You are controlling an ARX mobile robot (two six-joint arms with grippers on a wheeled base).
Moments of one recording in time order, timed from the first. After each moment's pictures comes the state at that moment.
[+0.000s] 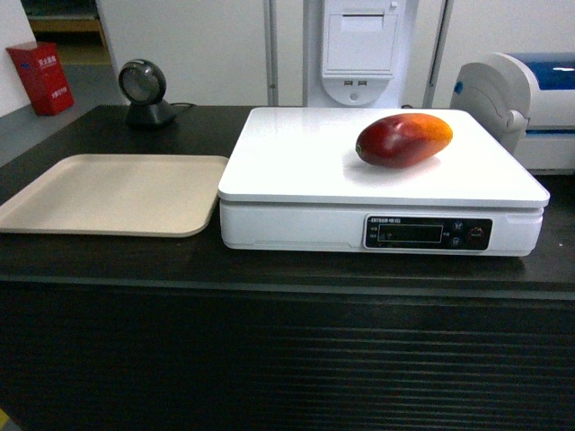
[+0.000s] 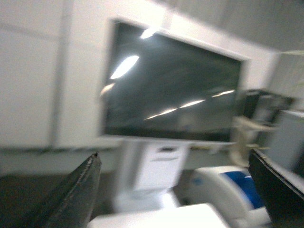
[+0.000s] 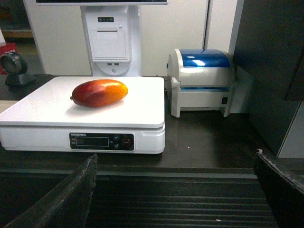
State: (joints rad) left arm -0.21 1.58 1.22 0.56 0.12 -0.30; right arm 0.00 0.00 0.01 0.00 0.00 -0.01
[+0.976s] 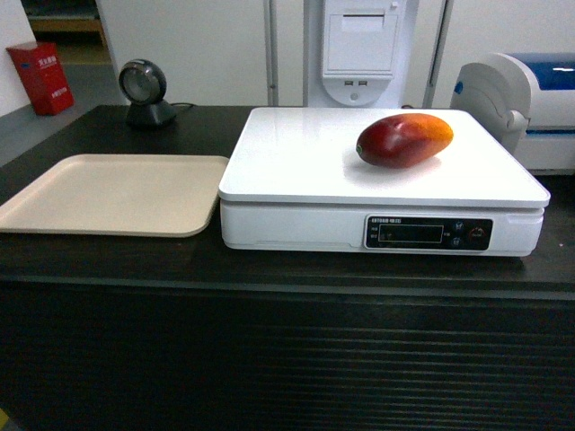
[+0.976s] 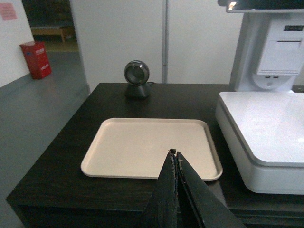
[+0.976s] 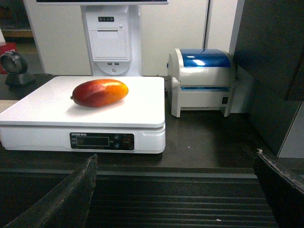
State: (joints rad) left arm 0.01 0.92 0.22 0.70 -0.01 -0.01; right arm 0.00 0.00 0.01 0.00 0.00 -0.01
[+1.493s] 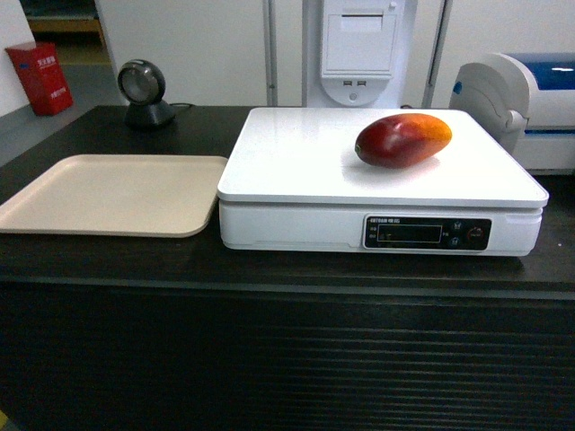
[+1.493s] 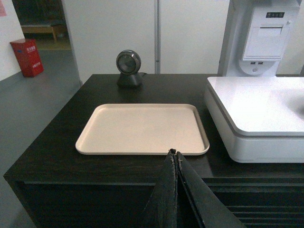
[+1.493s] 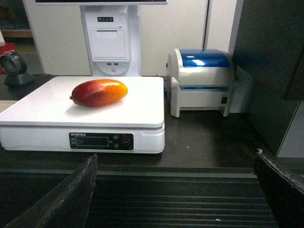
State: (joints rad) left arm 0.00 0.60 0.06 0.54 0.00 -0.01; right arm 0.00 0.00 0.01 0.00 0.00 -0.01
